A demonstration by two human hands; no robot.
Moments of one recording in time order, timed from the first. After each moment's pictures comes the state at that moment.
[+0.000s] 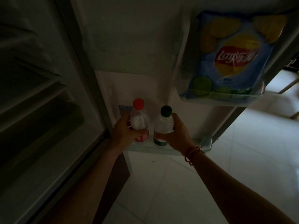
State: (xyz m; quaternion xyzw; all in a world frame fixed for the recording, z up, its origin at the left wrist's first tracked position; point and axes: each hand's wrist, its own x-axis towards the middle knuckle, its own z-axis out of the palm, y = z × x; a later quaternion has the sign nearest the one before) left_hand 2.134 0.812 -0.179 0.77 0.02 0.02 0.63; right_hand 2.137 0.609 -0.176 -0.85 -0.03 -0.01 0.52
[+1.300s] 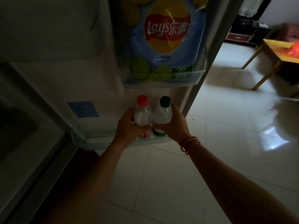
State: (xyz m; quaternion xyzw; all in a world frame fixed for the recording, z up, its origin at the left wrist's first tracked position) left_hand 2.147 0.677 -0.208 0.77 -0.04 -0.06 0.63; right_hand 2.128 0.494 -0.203 -0.87 0.06 -0.08 0.48
